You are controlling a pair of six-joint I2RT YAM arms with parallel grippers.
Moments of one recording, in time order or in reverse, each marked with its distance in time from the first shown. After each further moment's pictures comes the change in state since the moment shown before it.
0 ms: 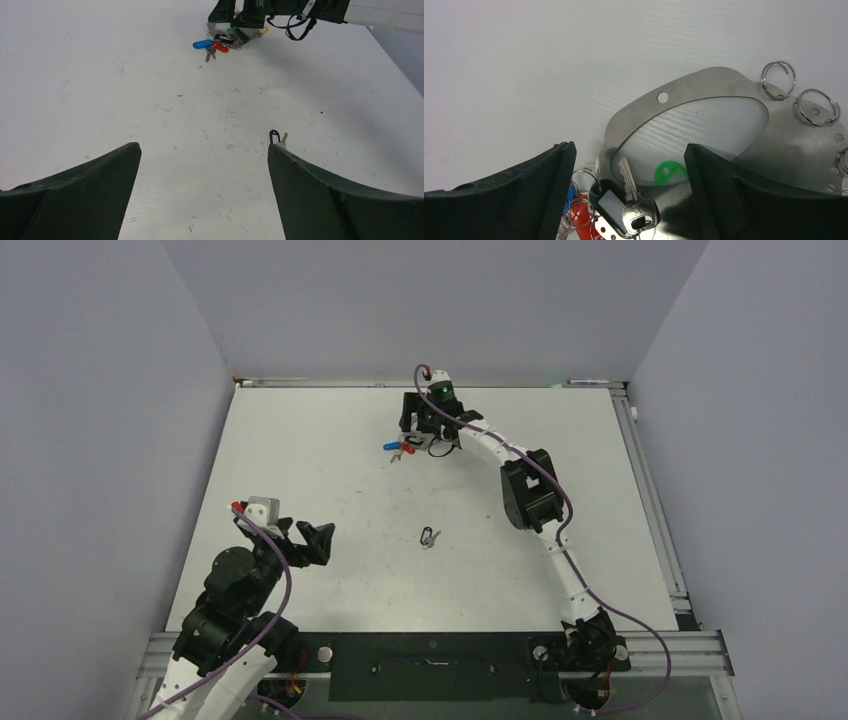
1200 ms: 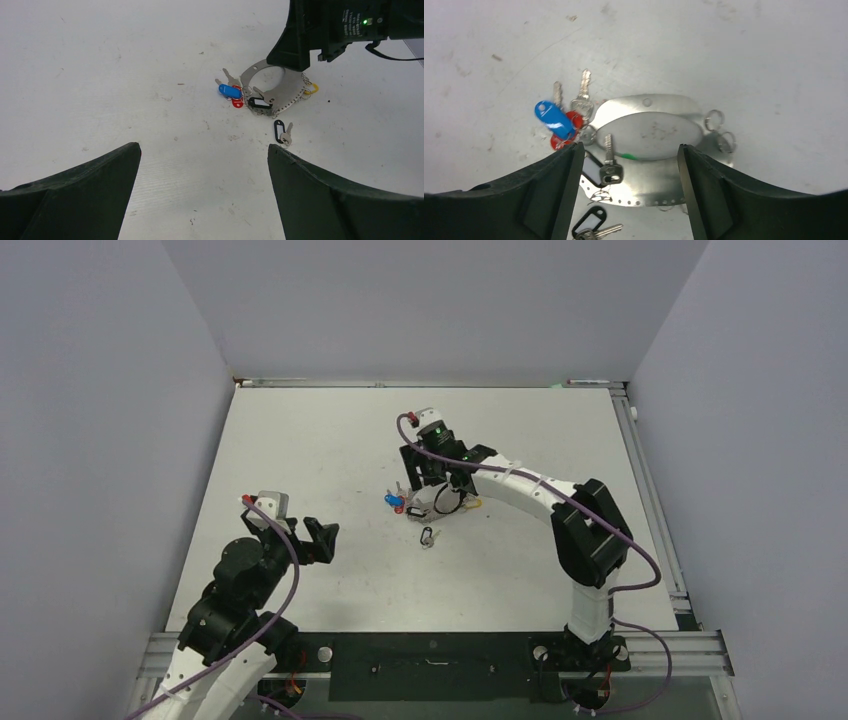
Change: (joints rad) left arm 0.006 0.072 0.000 0.001 0.016 0.000; right arm 0.239 -0.719 -0.811 -0.171 0.197 -0.156
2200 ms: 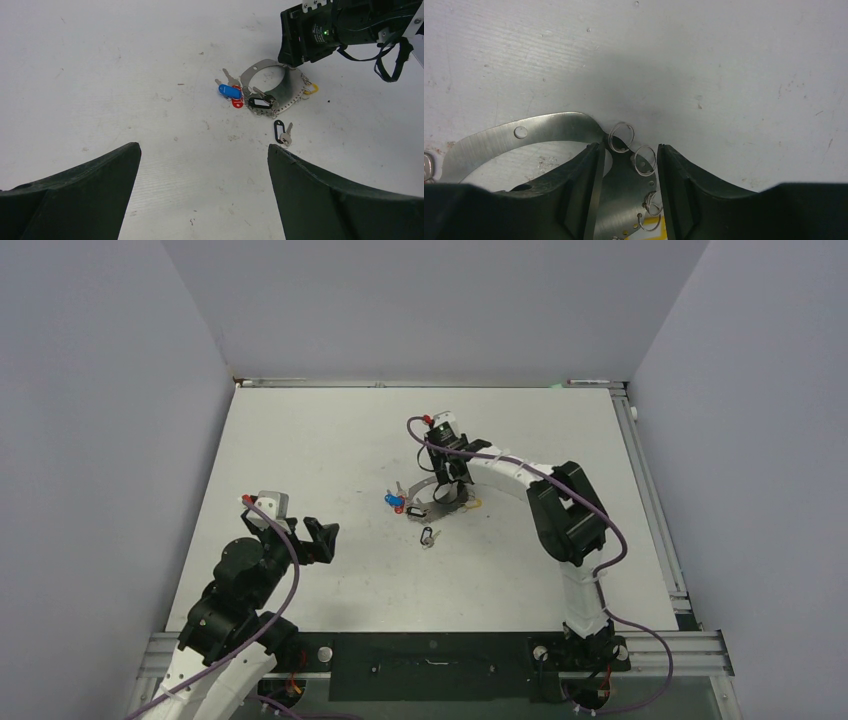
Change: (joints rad) left arm 0.000 -0.001 0.000 0.000 0.000 0.000; right arm -0.098 0.157 0.078 -0.060 0.252 -0.053
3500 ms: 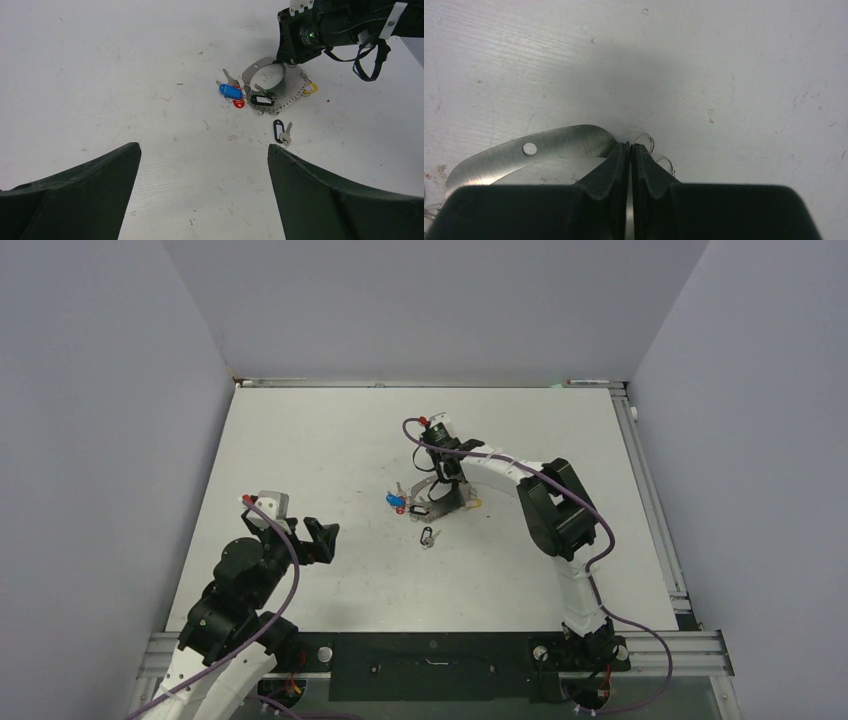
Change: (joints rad) left arm 0.000 0.000 0.000 0.000 0.004 0.000; right arm -0.002 0.083 0.062 -0.011 0.014 0.001
